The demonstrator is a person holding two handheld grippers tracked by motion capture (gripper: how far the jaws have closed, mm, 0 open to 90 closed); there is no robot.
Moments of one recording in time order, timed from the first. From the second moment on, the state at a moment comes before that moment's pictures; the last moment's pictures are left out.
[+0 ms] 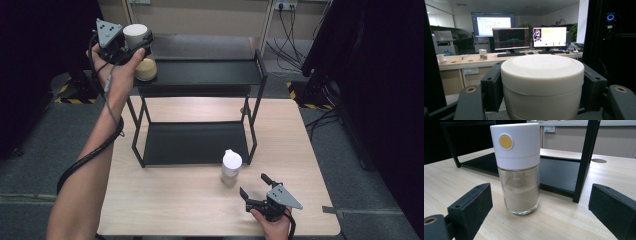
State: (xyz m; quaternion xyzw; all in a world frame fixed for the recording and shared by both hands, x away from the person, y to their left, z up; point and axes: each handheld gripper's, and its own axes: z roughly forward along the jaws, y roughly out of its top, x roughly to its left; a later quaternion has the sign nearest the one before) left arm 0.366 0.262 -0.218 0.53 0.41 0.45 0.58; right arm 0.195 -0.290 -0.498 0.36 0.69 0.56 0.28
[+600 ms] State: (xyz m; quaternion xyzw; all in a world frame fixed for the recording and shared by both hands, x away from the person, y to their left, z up) left arm 0.352 0.267 -0.224 0.53 0.40 0.47 0.58; right arm 0.196 -0.290 -0.497 0.36 0.69 0.56 0.28
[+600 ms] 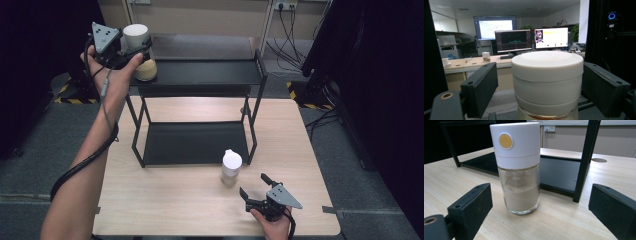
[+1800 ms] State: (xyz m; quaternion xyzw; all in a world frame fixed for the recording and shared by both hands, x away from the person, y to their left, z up) left arm 0.310 0.274 -0.268 0.53 0.38 0.46 0.60; right arm 0.195 -0.289 -0.497 0.36 0.69 0.56 0.28
